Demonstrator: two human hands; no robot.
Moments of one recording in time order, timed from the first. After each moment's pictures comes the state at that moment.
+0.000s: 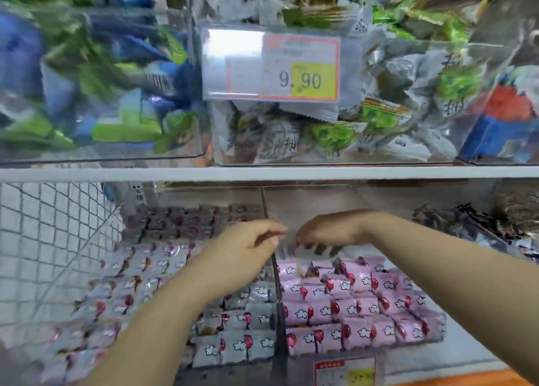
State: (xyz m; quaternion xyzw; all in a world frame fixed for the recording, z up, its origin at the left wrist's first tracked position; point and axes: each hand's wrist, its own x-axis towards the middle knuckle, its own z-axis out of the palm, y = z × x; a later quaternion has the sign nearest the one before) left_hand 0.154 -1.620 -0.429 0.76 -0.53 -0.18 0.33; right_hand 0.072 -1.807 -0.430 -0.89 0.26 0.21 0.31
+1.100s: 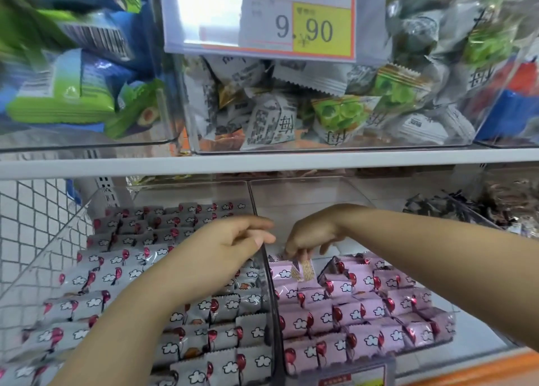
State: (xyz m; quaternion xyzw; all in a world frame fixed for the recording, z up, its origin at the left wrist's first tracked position) left_hand 0.182 -1.626 -0.444 0.73 -0.52 -0.25 0.37; right_hand 0.107 -1.826 -0.462 -0.86 0.29 0.31 0.27
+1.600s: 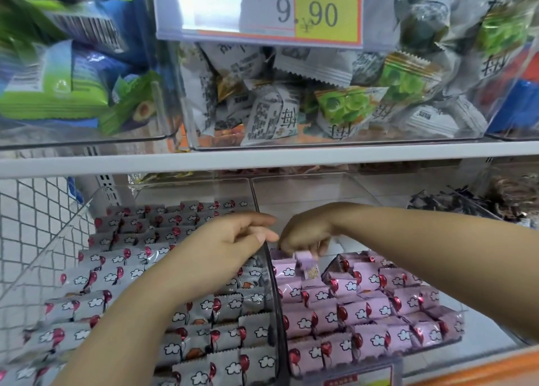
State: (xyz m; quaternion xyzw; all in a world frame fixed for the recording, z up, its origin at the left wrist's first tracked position) left_hand 0.188 -1.631 -0.450 0.71 -0.51 -0.26 0.40; right_hand 0.117 -1.821 -0.461 -0.88 0.28 0.29 0.24
